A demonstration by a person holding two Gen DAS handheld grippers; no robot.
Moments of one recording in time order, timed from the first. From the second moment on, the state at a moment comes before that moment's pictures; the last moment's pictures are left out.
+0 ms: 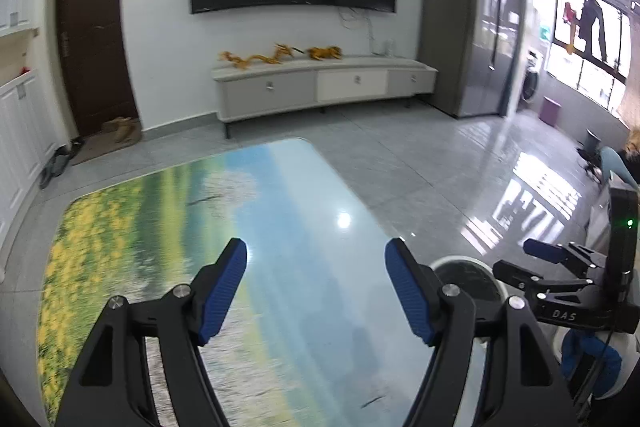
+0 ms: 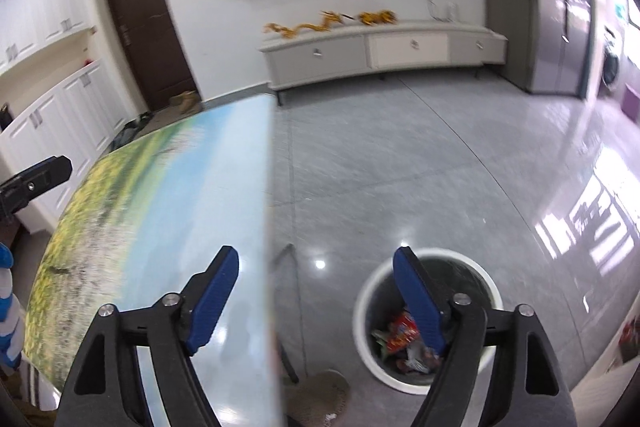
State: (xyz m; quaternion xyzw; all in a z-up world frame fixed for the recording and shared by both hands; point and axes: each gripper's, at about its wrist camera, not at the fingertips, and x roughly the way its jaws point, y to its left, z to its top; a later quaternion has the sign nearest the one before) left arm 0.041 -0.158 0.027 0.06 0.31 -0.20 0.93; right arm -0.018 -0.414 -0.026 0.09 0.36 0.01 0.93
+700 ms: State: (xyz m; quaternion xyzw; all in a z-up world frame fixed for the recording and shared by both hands) left arm 0.011 -0.009 0.033 0.01 0.27 -0.02 0.96; right arm 0.012 -0.265 0.018 -0.02 0.30 0.06 0.95
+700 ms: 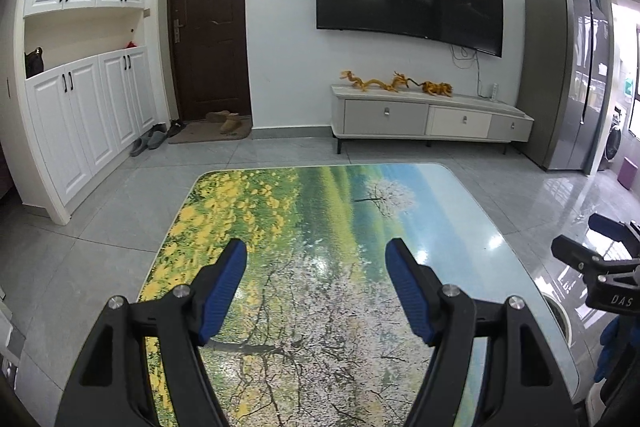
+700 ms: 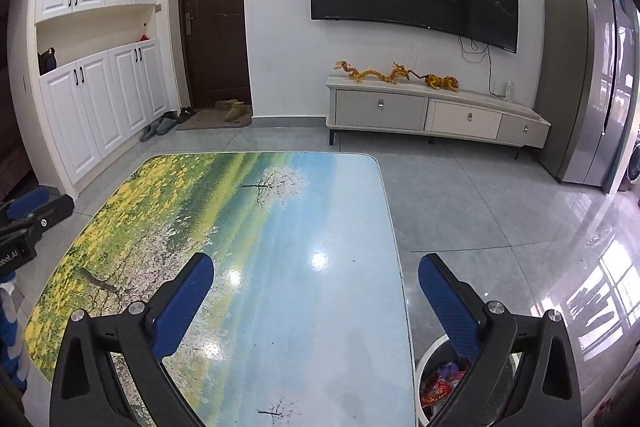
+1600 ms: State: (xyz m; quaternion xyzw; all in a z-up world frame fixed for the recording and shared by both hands) left arm -0.041 0.001 0.058 0.01 0.20 0.04 0.98; right arm -0.026 -0.258 0.024 -0.02 0.28 0.04 0.96
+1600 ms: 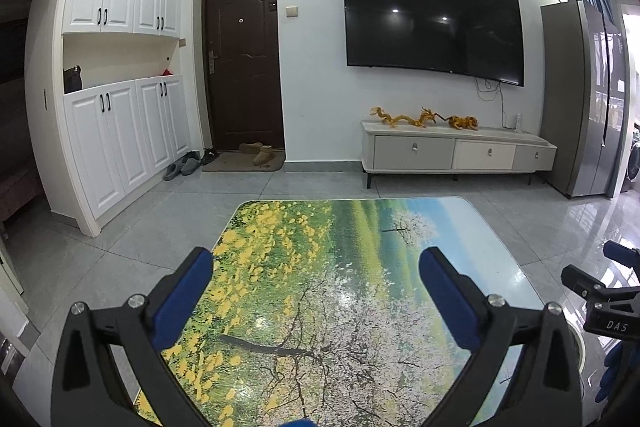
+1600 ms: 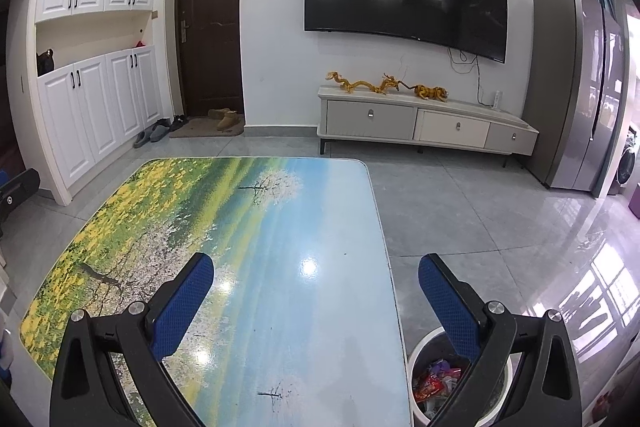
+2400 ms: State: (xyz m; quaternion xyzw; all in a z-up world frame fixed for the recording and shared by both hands) left arm -0.035 0.003 0.053 0.00 0.21 0.04 0.98; right arm -0.022 -0.264 0.015 -0.02 0.28 0.03 0.96
